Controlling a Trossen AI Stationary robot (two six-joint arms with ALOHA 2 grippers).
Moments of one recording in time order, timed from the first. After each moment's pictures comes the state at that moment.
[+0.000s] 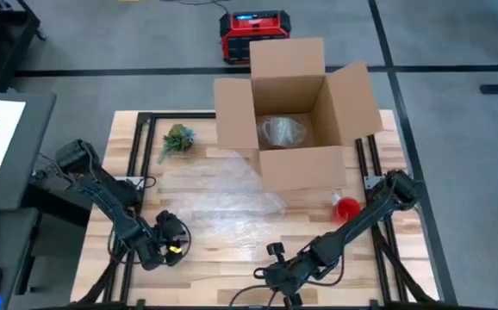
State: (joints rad) left arm -0.94 1.46 0.45 -0.33 -0.57 -1.39; right arm 0.65 2.02 1.43 -0.36 0.13 0.35
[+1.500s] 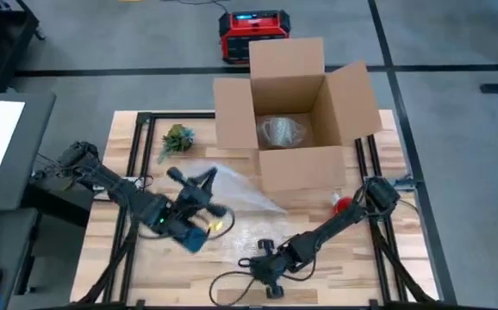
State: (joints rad) left arm -0.52 1.47 1.26 -0.77 -1.54 -0.44; right arm 0.56 2.21 1.43 -0.24 -0.04 0.44
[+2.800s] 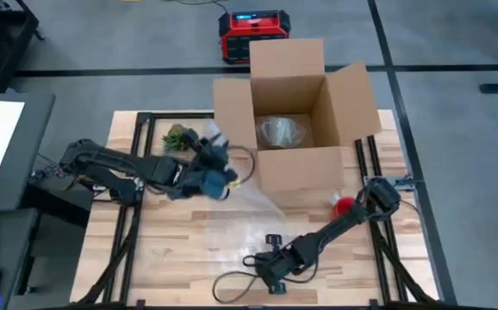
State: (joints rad) left arm -0.31 1.47 1.44 -0.76 -1.27 -0.16; right arm 0.59 2.19 1.43 -0.41 0.11 0.52
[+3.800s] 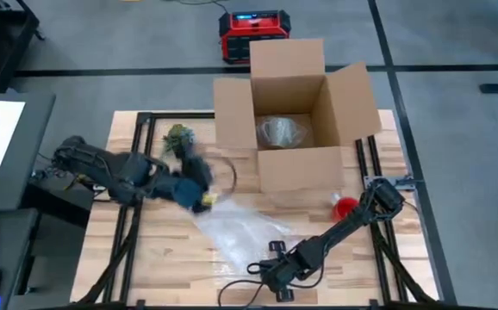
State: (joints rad) left arm -0.47 1.42 1.55 -1.14 -0.60 -0.40; right arm 0.61 2.18 1.43 -0.41 0.08 0.52
